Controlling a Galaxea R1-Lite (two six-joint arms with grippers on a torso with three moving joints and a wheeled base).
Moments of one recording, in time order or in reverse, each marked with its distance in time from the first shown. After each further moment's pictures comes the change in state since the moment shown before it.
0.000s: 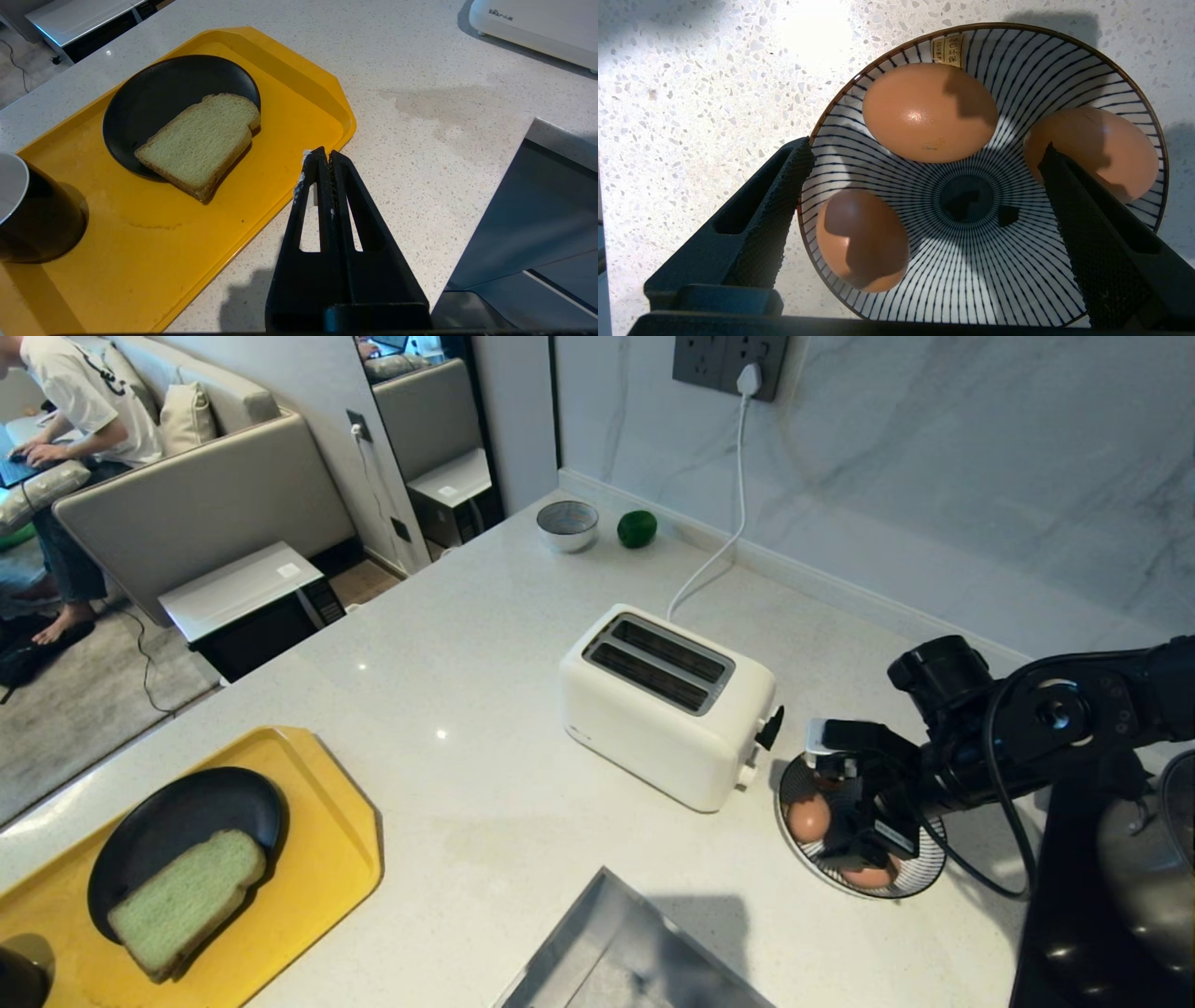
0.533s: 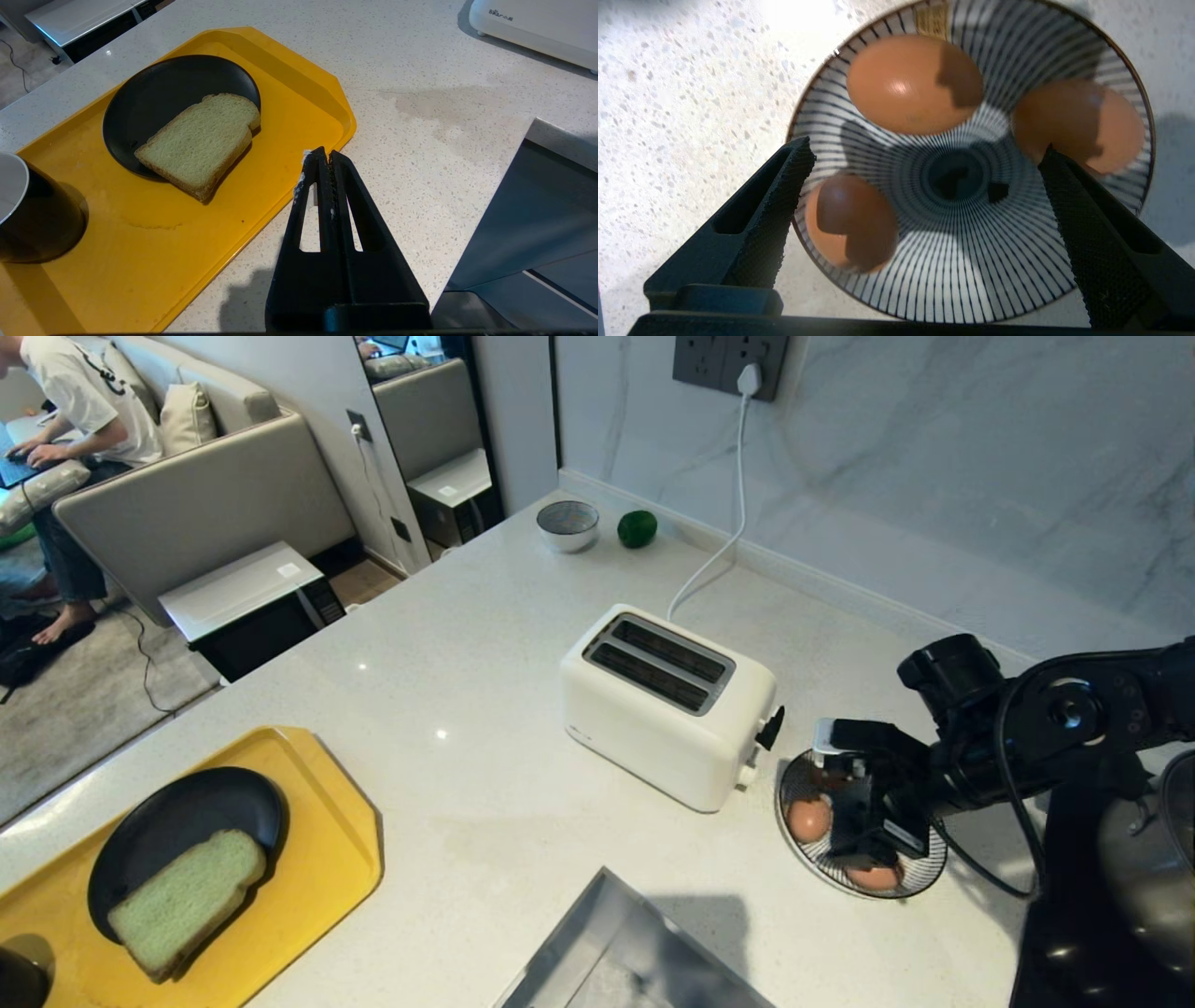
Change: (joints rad) left arm 0.000 0.000 0.000 0.000 0.000 0.000; right arm -0.020 -0.017 0.012 -0.001 -0.020 -0.008
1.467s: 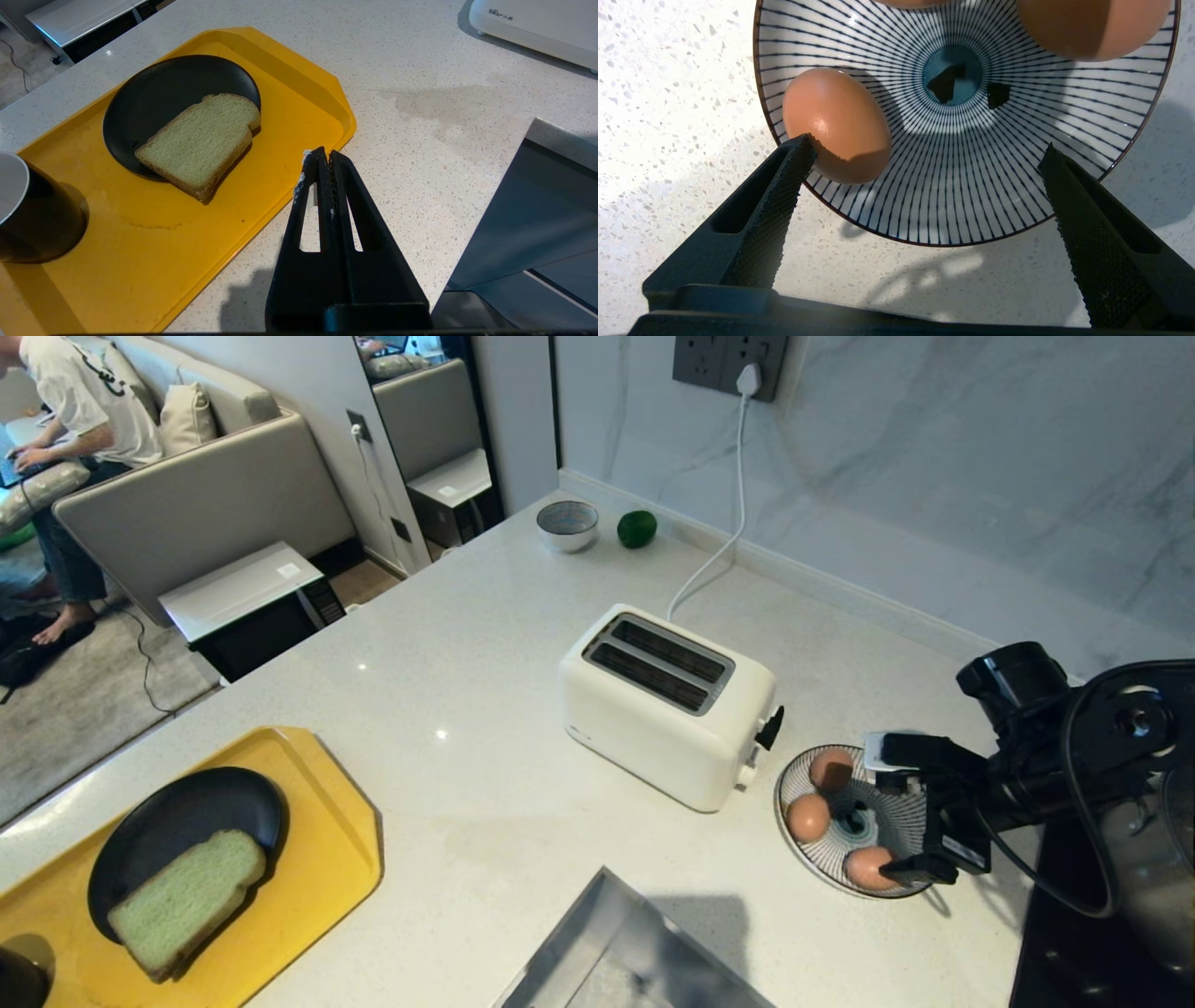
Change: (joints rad) left arm 0.000 0.000 0.000 0.000 0.000 0.000; right arm -0.100 -0.068 0.095 -0.001 -0.030 -0.101
